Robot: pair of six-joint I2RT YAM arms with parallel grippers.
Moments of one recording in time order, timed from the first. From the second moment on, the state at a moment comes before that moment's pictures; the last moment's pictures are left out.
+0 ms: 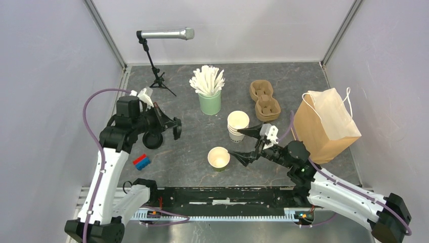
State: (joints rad) left arm -0.13 0.90 1.05 -0.86 0.35 -0.55; right arm 0.88 0.66 0.31 0.44 -0.22 0.06
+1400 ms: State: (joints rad) left arm -0.55 1.28 0.74 -0.70 -0.05 -0.65; right arm 1.05 0.59 0.32 0.58 -0.01 -0.18
